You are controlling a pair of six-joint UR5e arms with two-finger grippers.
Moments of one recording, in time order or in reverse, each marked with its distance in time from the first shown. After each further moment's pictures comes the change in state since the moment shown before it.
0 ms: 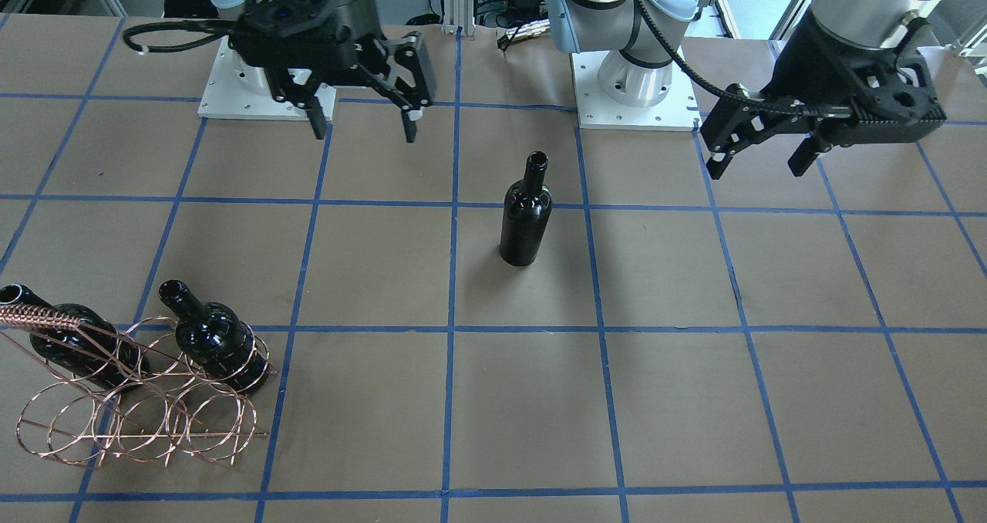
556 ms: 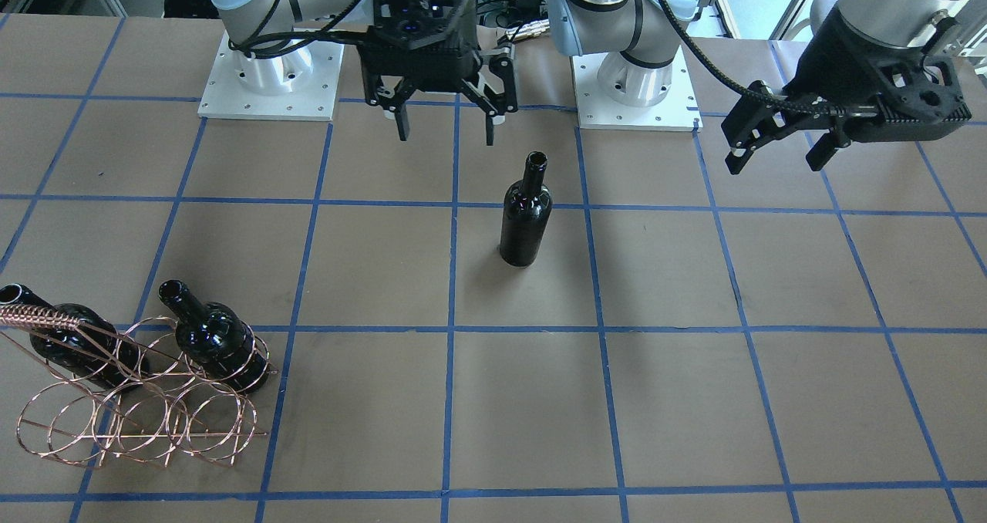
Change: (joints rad) left arm 0.030 0.022 -0.006 -0.069 0.004 0.032; right arm 0.214 0.112 -0.016 -0.036 -0.049 0.190
